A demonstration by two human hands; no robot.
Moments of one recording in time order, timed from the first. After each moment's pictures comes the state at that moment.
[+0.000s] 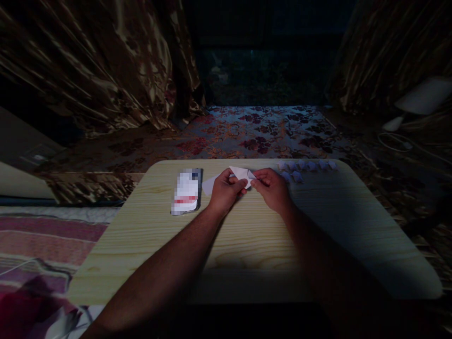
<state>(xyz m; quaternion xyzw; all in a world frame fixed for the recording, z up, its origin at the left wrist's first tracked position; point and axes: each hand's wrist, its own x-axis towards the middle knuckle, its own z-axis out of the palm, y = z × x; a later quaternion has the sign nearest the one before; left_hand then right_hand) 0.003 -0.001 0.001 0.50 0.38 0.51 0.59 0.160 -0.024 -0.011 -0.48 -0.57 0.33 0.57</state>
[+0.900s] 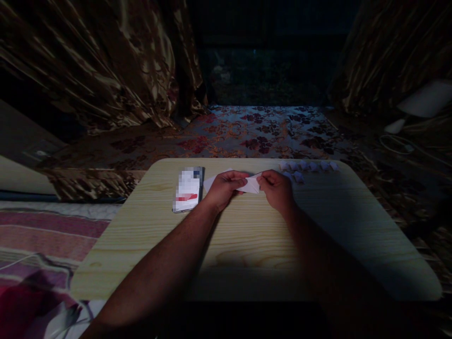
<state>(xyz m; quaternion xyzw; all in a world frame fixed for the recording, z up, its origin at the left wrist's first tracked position) -0.013 0.008 0.005 0.47 0.38 0.43 0.67 0.167 -0.022 -0.016 -0.54 -0.59 0.24 0.55</state>
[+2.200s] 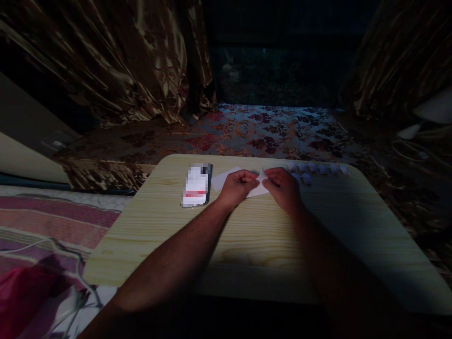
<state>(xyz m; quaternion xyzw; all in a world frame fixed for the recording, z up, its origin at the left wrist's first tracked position) -0.003 0.005 -0.006 0.50 0.38 0.47 0.62 0.163 -0.026 -0.006 -0.52 -0.58 0.29 0.55</state>
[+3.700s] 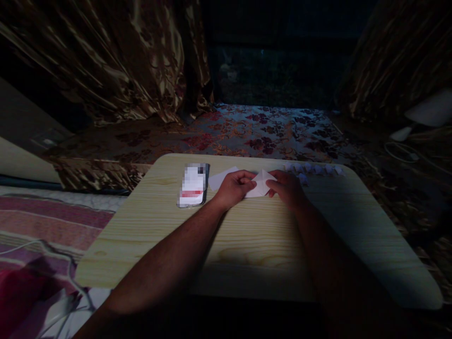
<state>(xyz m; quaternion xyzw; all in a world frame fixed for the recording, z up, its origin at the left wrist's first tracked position) -0.006 0.001 0.000 0.56 0.36 0.43 0.62 0.185 -0.027 0.011 -0.51 -0.58 0.43 0.47</state>
